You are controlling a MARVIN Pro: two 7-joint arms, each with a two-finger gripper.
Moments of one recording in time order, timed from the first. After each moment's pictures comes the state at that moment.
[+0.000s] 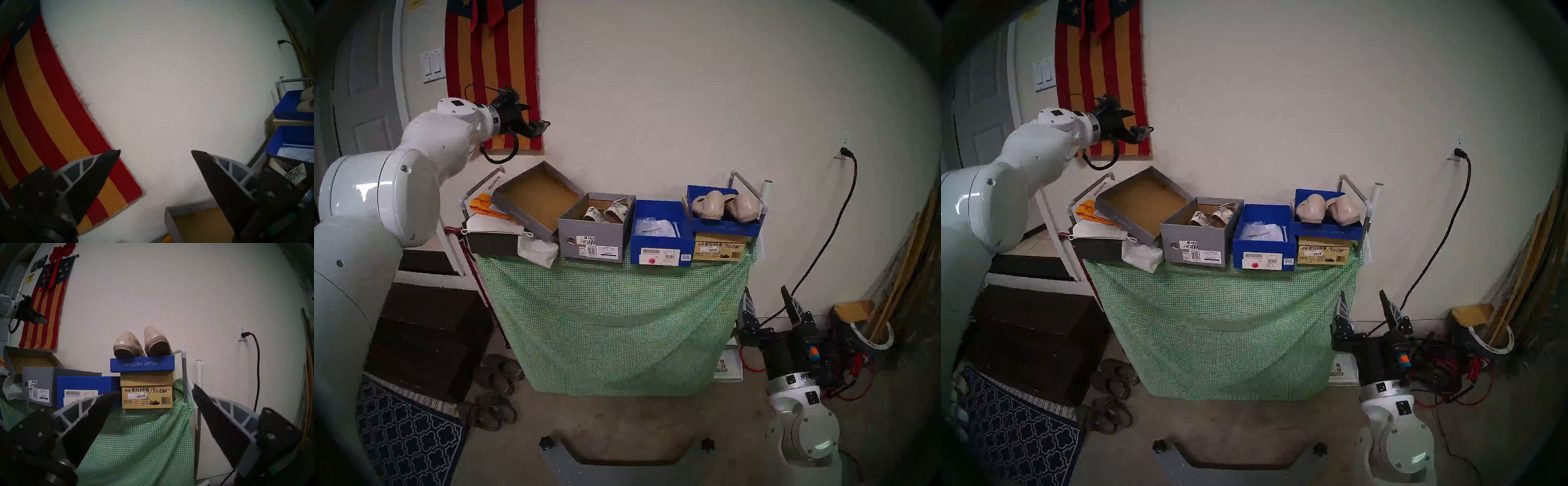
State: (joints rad) left arm -0.05 -1.23 -1.42 -0.09 0.27 -0.16 -0.74; right arm -2.16 -1.74 1.80 -2.16 0.04 -0.27 0.25
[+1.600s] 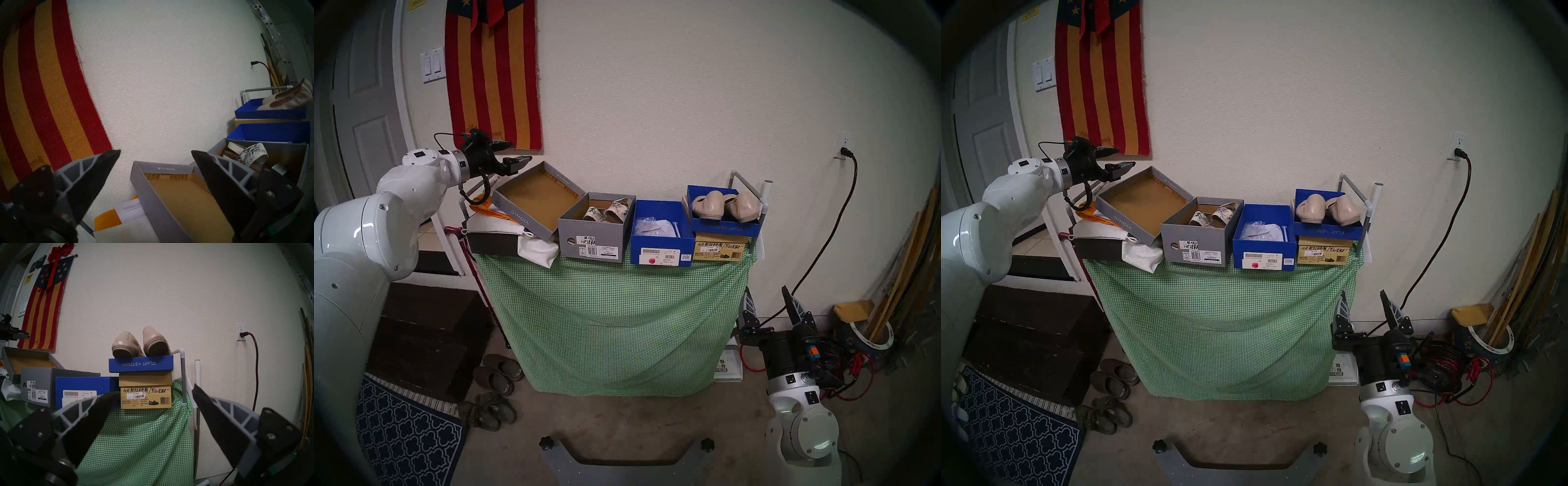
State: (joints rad) left arm 0.11 -1.10 -1.58 -0.10 0.15 -0.29 -1.03; right arm -2.16 -1.74 1.79 -2.16 0.04 -0.27 0.24
